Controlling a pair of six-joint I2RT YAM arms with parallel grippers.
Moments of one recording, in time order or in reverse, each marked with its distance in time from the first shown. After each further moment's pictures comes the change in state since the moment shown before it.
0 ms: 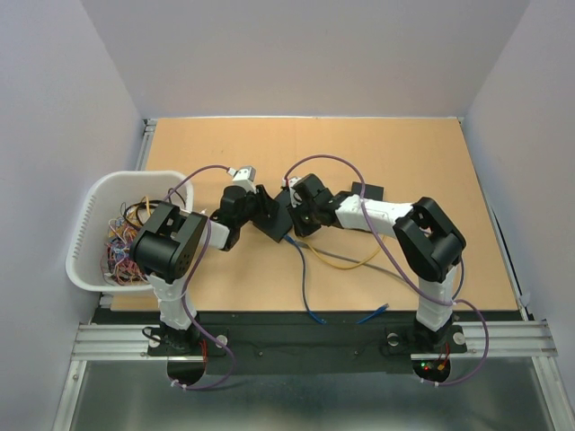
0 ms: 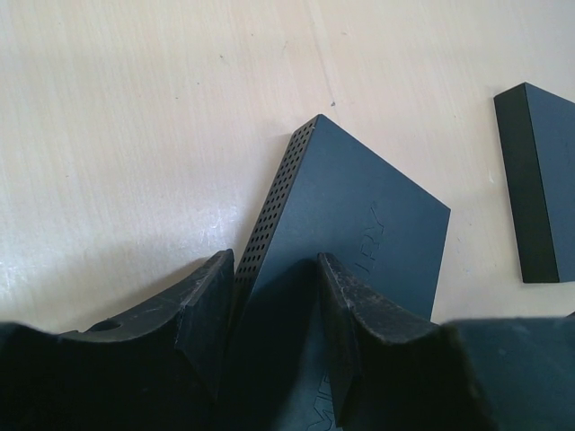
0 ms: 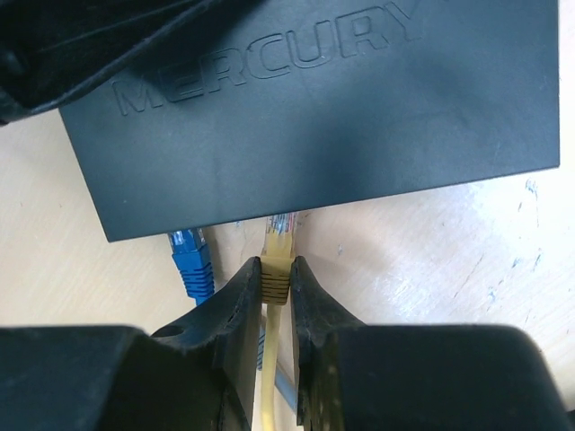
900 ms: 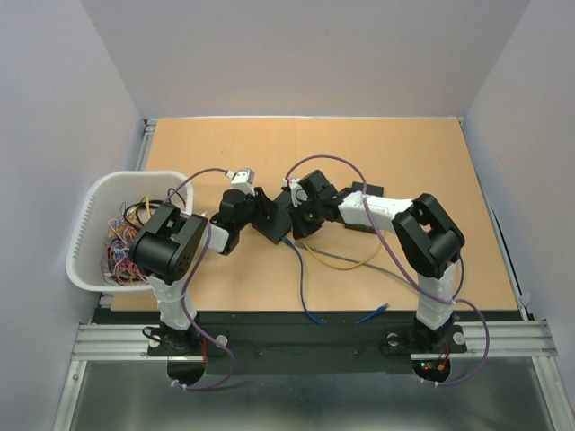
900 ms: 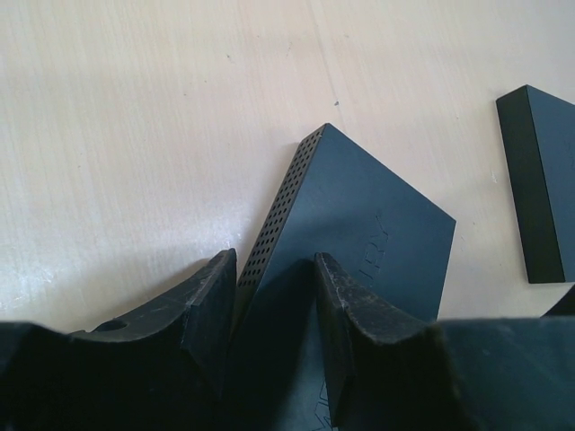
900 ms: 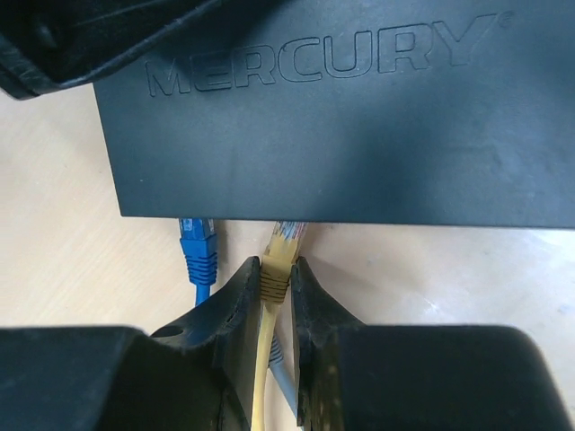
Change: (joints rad) left arm -0.012 -0.009 -0.040 0.054 -0.031 0.002; right arm -0.048 0.019 0.006 0.003 -0.209 -0.074
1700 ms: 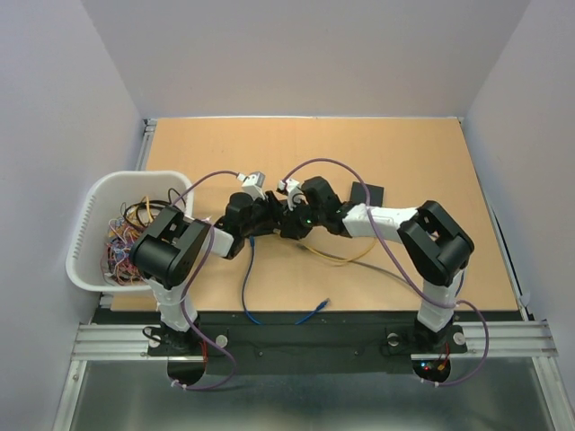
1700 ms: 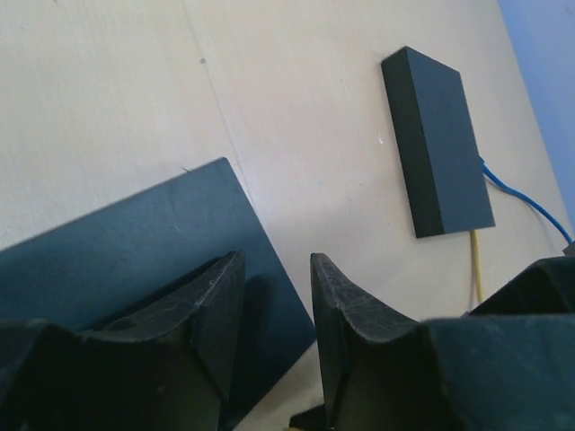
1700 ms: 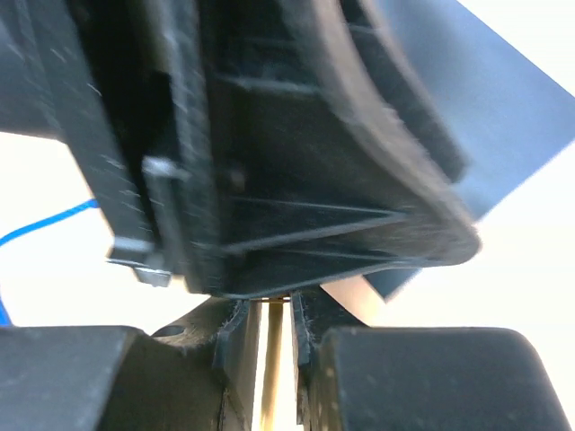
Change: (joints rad) left arm -0.064 -0.022 -0.016 0.043 0.111 -0.116; right arm 0.026 -0.062 -0.137 0.317 -0.059 -0.009
